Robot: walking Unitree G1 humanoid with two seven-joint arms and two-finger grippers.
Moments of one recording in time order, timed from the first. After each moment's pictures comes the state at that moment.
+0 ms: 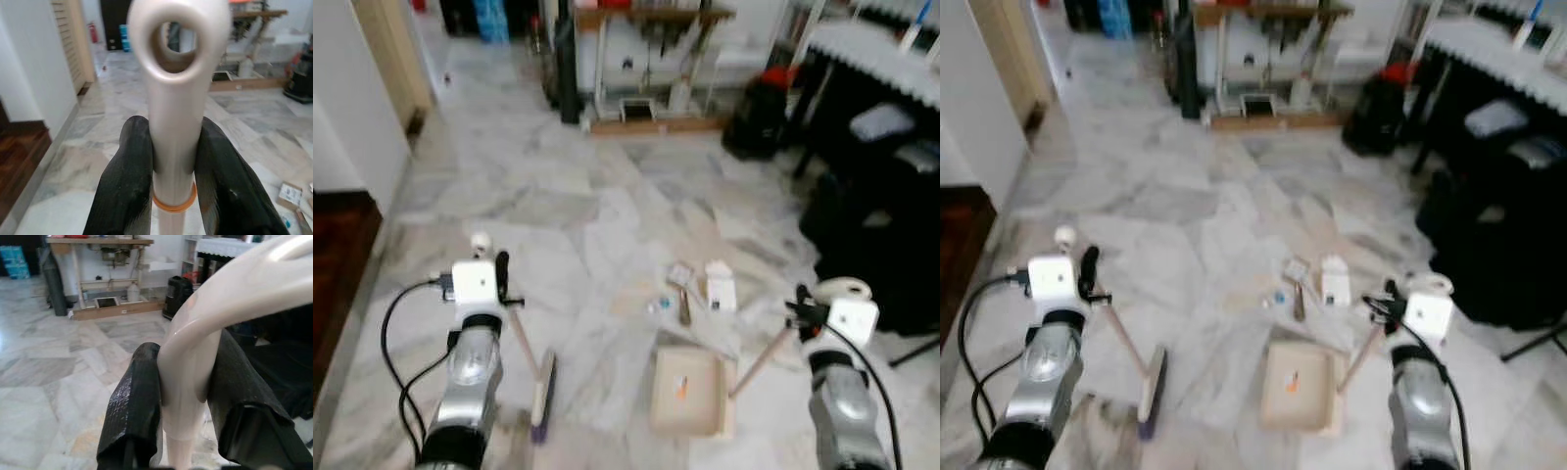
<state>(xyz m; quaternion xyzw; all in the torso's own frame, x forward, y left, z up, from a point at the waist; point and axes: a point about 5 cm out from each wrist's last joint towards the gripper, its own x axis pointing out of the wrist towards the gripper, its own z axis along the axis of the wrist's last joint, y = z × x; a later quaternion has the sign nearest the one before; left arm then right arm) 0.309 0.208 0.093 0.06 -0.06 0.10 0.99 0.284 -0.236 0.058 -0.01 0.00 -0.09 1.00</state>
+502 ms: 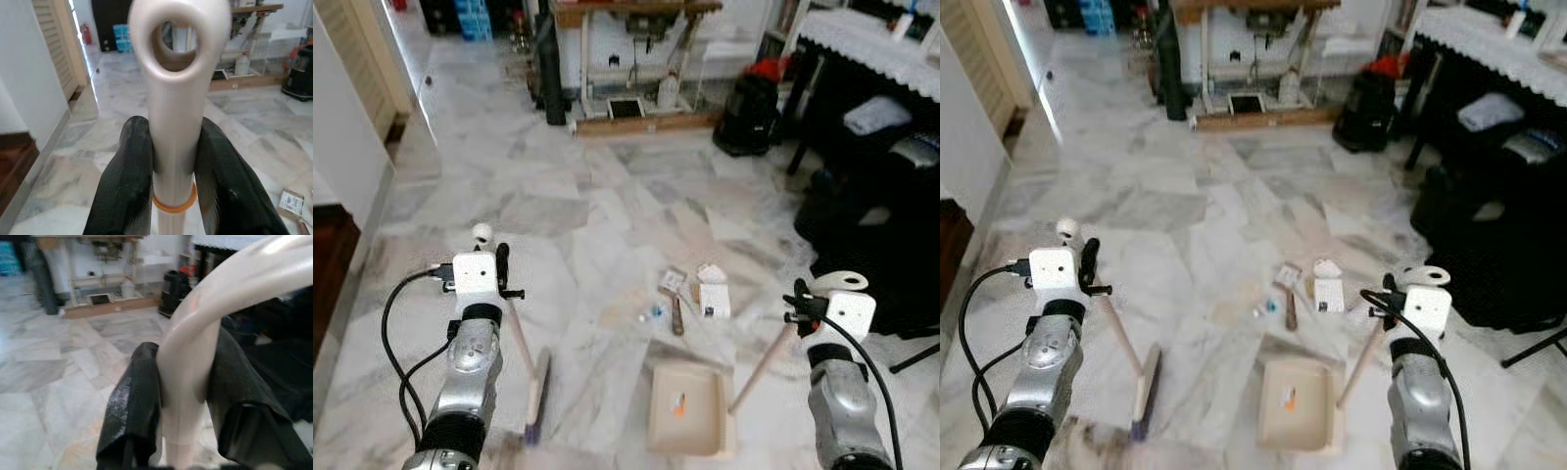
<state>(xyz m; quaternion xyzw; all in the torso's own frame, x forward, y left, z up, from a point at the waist) 0.316 0.209 0.098 0.06 -0.07 0.09 0.99 0.288 -0.241 0.061 -0.01 0.00 -0.09 1.00</state>
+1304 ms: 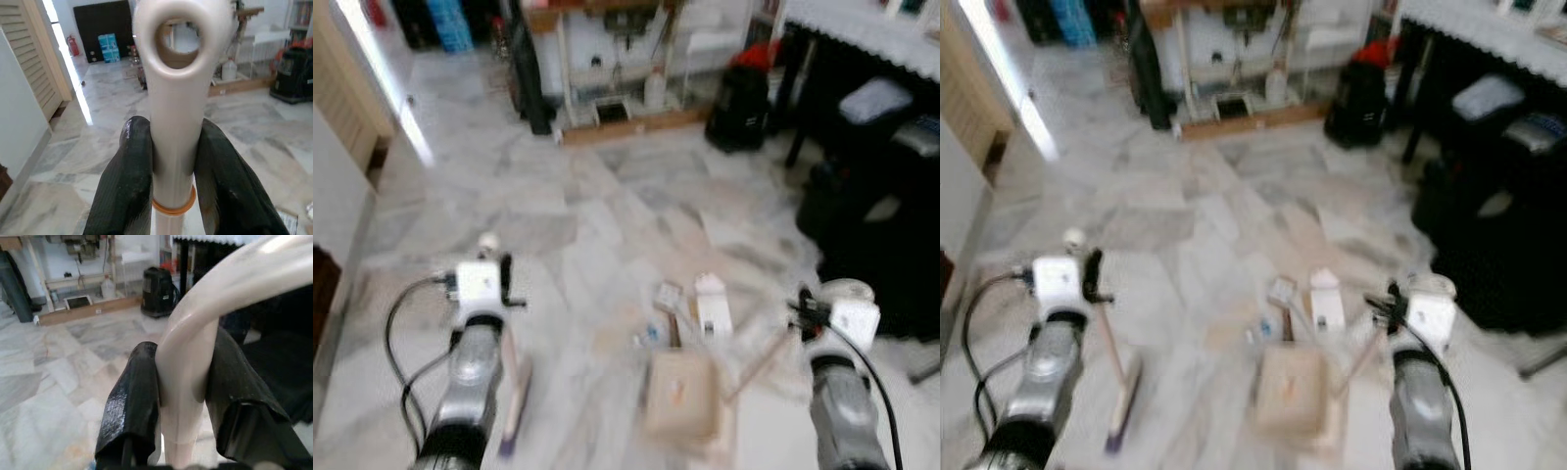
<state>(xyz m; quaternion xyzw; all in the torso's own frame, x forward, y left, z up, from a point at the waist) 0.315 0.196 0.093 0.06 -0.06 0.06 0.99 0.274 -0.255 0.051 -0.02 0.02 -0.12 0.99</state>
